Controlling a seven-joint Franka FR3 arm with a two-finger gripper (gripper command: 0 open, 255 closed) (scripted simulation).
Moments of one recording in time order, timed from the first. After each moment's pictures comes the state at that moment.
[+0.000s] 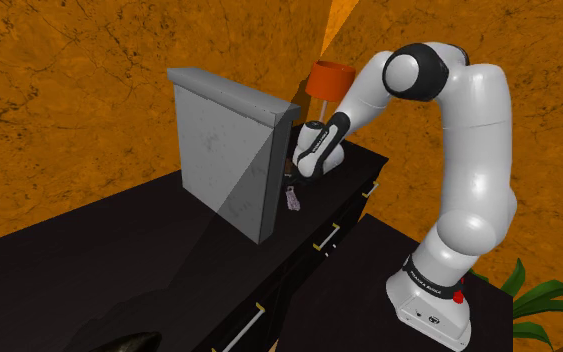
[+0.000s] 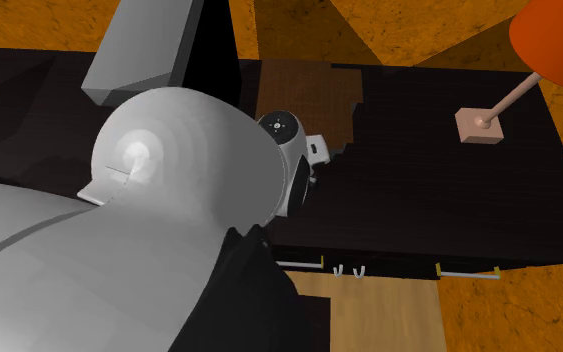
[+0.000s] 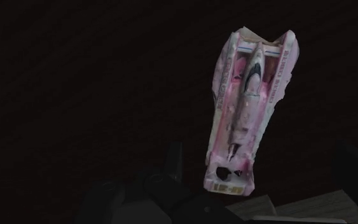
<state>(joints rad) -0.13 0.52 -0.12 -2.27 -0.16 2.96 0.39</state>
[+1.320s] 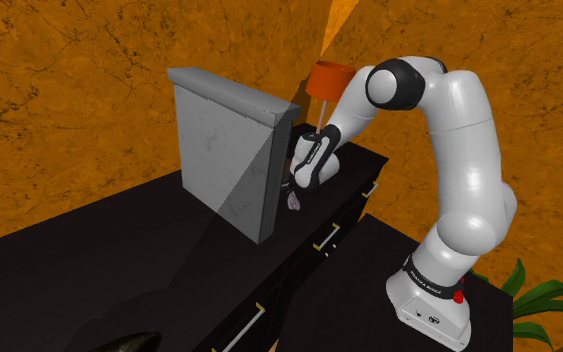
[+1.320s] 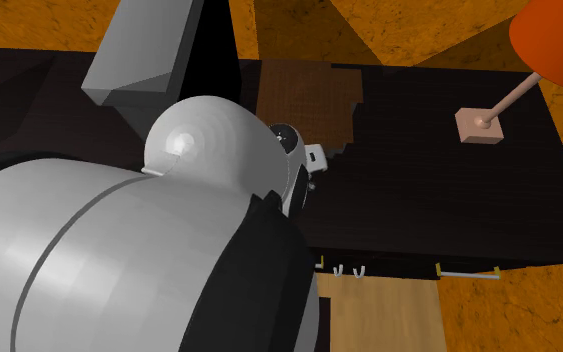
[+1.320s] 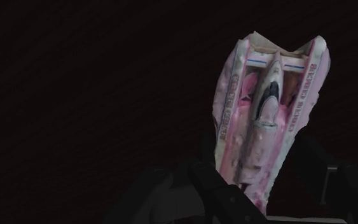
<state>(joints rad) -0.13 0.66 -0.12 -2.21 -0.16 3.03 0.41</state>
